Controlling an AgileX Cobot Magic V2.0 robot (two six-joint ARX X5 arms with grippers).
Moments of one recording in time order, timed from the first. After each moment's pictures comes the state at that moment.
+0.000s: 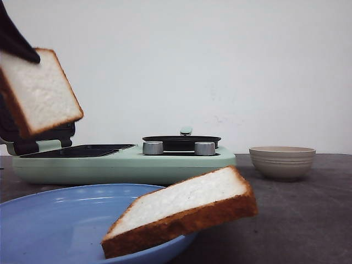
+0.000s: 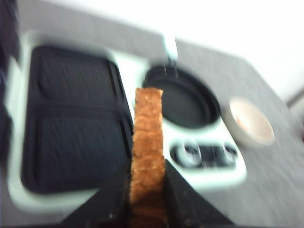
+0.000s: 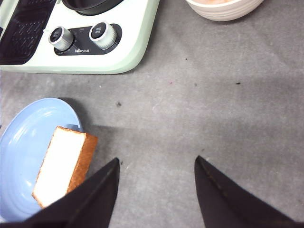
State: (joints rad) left arm -0.17 0.82 0.58 -0.05 0.30 -0.32; right arm 0.15 0.60 0.62 -0.75 -0.39 0.31
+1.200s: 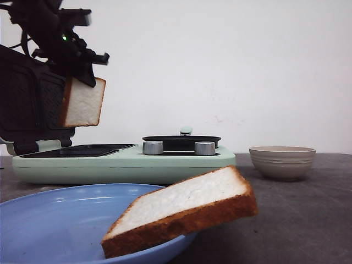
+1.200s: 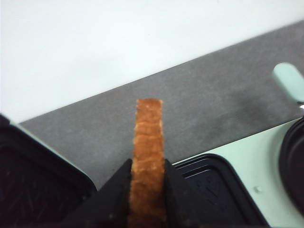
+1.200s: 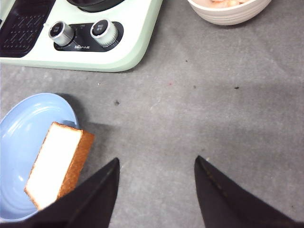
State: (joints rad) left arm -0.22 1.72 1.34 -0.01 0.01 0.25; right arm 0.15 0.60 0.62 -0.75 -0.39 0.26
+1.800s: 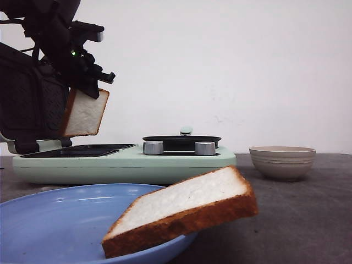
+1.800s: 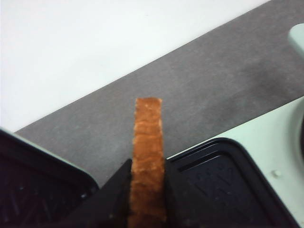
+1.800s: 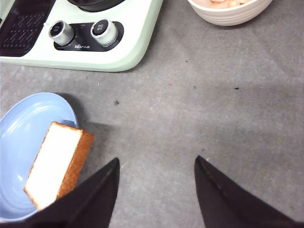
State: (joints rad) left arm -0.26 1.77 1.34 0.01 -0.08 0.35; right arm 0.15 0.60 0.62 -0.75 -0.39 0.26
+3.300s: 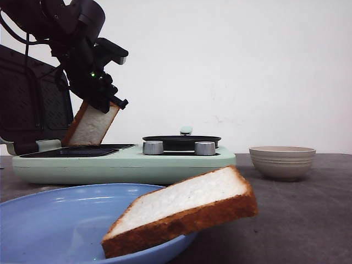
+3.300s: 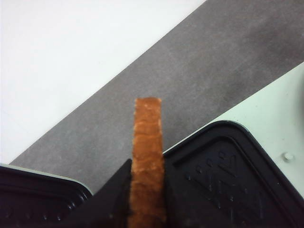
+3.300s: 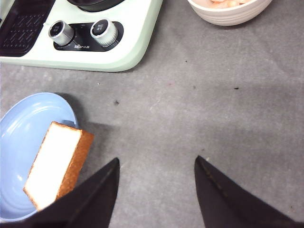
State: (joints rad) left arm -0.34 1.86 1.34 0.07 -0.26 0.51; right arm 0.15 0.60 0.62 -0.75 -0.39 0.26
